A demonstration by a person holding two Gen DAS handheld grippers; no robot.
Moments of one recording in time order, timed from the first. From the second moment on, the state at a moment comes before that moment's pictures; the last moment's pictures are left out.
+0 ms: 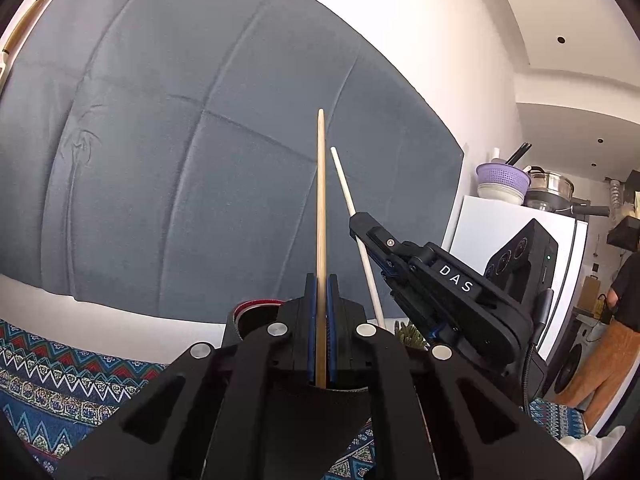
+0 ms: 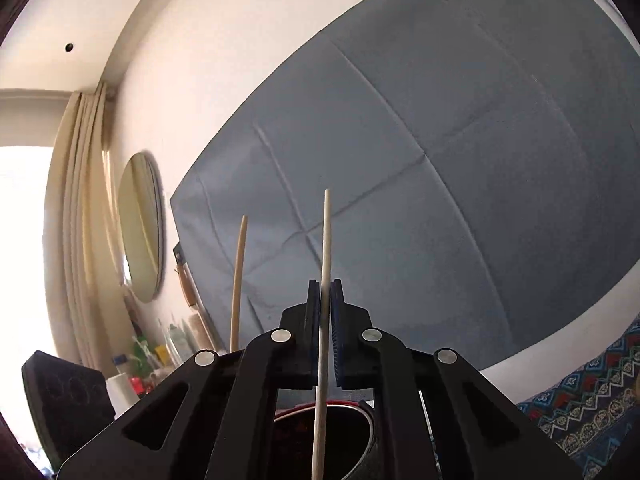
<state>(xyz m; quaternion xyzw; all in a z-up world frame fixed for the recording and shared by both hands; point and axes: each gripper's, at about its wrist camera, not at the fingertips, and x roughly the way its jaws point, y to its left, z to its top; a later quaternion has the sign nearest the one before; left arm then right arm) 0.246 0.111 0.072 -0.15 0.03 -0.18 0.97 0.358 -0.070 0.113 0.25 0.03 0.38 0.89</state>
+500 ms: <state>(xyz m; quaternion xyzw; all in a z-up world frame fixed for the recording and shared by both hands) 0.251 0.122 0.069 -0.18 0.05 -0.18 0.97 0.357 -0.047 0.099 0.22 0.11 0.42 0.87</state>
